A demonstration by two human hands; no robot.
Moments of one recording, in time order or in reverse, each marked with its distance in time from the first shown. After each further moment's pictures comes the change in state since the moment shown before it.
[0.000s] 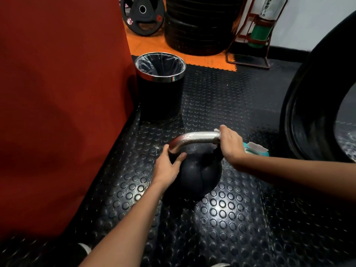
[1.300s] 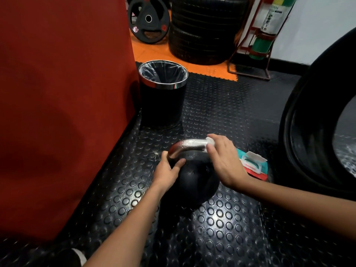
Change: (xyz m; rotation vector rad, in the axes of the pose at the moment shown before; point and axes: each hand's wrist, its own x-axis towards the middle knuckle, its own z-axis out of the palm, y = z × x) left_hand 0.008 0.002 0.005 -0.022 -0.018 -0.080; right_hand -0.027 0.018 0.000 -0.125 -0.036 -0.499
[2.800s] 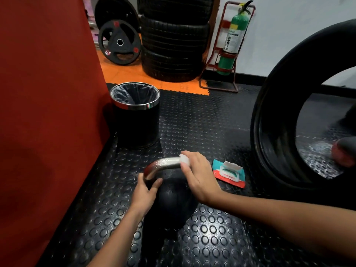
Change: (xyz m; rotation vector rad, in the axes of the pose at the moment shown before) left_hand -0.003 0.006 0.004 -0.044 0.039 0.031; right_hand -0.002 0.007 0.007 0.018 0.072 -0.028
